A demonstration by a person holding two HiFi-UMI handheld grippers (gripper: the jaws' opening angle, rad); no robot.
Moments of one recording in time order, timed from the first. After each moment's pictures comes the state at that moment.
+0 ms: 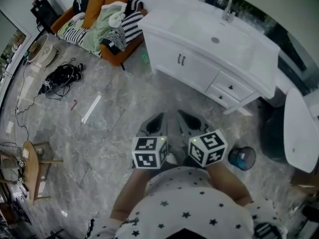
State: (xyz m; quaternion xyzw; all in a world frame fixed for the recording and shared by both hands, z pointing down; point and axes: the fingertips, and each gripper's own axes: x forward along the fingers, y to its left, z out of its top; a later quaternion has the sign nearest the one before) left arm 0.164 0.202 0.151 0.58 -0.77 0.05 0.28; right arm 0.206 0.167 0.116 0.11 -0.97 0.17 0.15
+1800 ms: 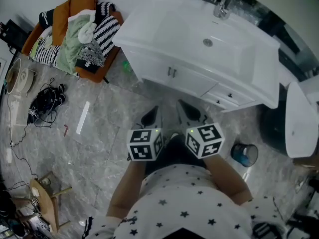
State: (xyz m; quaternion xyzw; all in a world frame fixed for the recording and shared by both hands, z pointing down) left arm 0.008 0.009 0.195 0.63 -0.70 0.08 0.32; right arm 0.068 -0.039 0.151 0.24 -0.94 0.18 0.16
